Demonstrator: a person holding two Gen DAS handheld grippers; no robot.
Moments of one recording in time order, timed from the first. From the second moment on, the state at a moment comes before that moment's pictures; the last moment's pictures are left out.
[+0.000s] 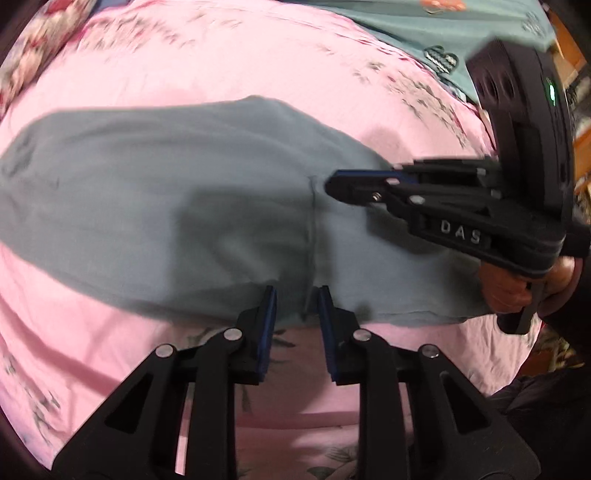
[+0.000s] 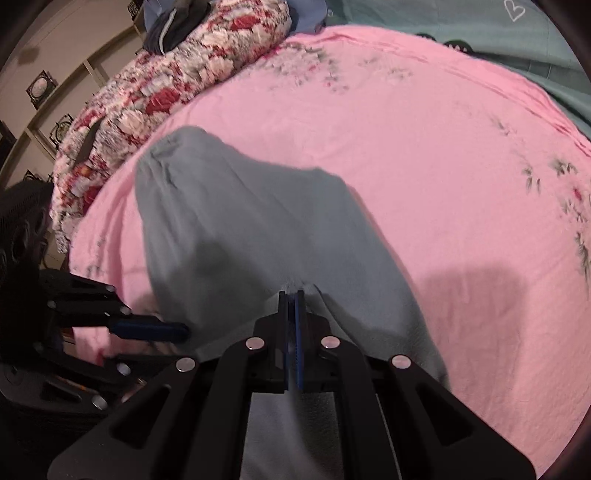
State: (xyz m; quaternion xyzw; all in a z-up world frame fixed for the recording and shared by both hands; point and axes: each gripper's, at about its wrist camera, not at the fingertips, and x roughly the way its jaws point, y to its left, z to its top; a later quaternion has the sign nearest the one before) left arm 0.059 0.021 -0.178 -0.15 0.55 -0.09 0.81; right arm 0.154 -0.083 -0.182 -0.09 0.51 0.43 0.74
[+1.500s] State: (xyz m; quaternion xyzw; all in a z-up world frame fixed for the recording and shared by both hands) left arm 0.041 0.033 -0.148 -0.08 0.53 -0.04 0.84; right arm 0.134 -0.093 -0.159 -0.15 0.45 0.39 0.79
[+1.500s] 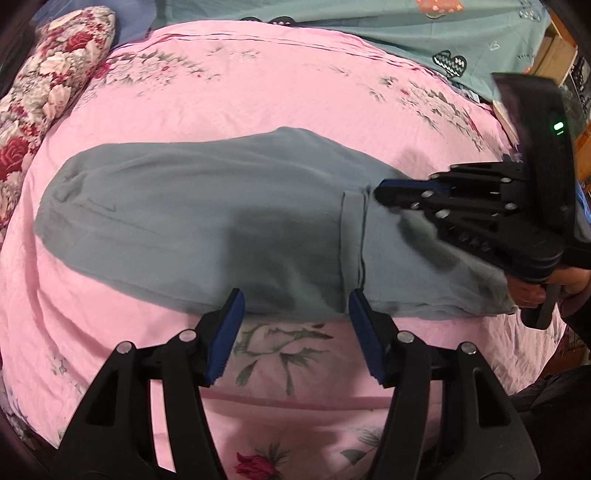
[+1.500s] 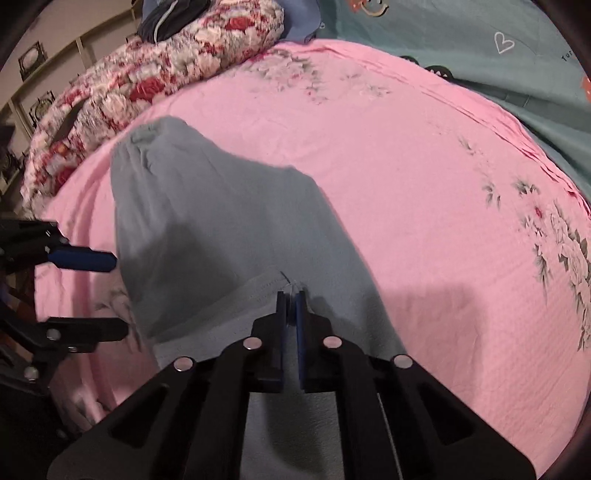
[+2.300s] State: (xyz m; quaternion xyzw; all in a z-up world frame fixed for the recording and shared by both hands) left arm 0.074 -0.012 -0.176 0.01 0.53 -0.08 0.84; right arm 0.161 -0.162 -0.130 0.04 0.48 0.40 0.78
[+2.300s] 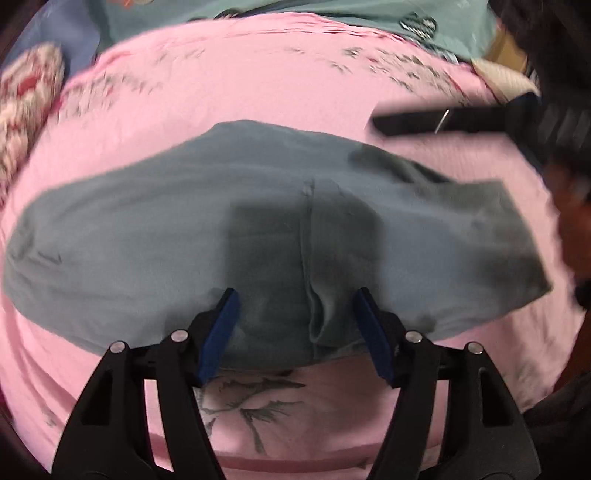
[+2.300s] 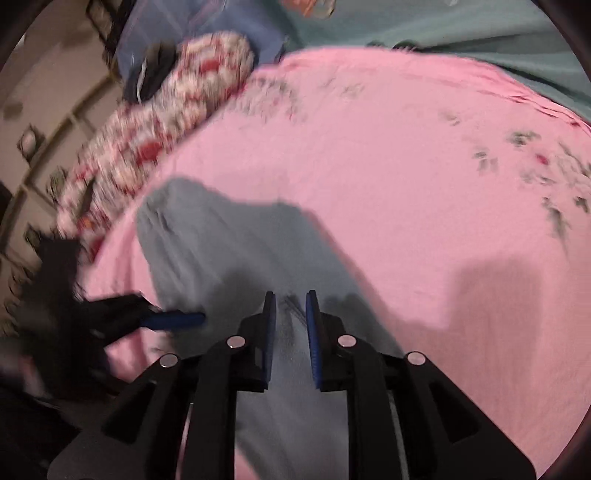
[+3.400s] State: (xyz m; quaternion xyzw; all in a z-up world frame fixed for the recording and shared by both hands) left arm 0.079 -0.006 -0.159 -0.05 0.55 -0.04 0.83; right arm 0.049 -0.286 -0.155 0.14 0.50 0.38 0.77
